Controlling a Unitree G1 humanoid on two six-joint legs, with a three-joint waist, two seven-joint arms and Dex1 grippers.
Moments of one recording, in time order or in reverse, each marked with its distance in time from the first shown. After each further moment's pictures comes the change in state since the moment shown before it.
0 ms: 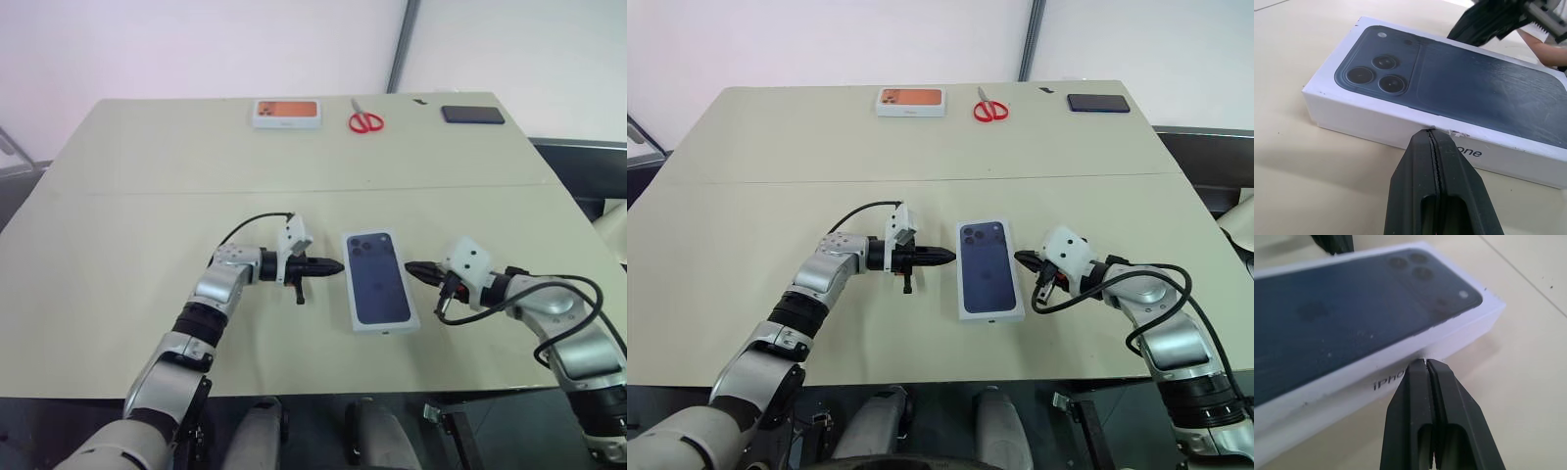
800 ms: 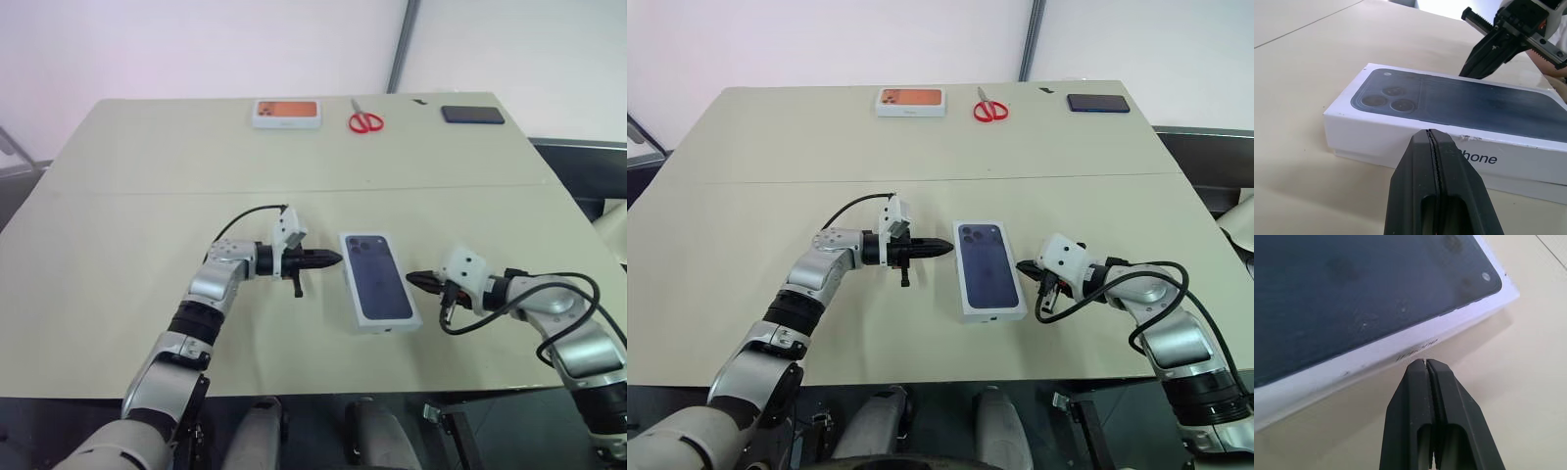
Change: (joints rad) left arm 0.000 0.024 0.024 -0.036 -0.013 -0.006 0.008; right arm 0.005 -0.038 -0.003 0.011 -0.008 -0.021 0.096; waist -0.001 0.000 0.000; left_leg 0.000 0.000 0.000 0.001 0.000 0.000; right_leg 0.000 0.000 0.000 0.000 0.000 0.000
